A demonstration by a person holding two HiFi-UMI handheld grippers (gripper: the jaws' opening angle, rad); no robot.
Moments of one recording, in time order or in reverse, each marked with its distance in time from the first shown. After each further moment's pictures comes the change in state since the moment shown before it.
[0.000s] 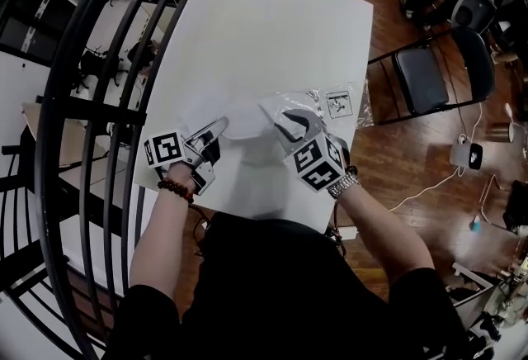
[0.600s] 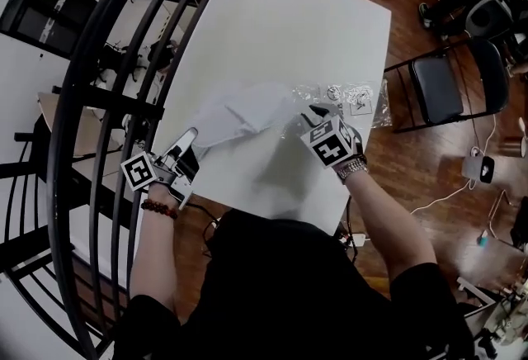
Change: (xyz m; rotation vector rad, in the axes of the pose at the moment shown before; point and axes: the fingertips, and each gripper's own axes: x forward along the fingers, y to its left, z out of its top) left arm -0.116 -0.019 0.030 -0.088 -0.283 -0.075; right arm 0.034 -0.039 -0.045 0.111 0.146 -0.055
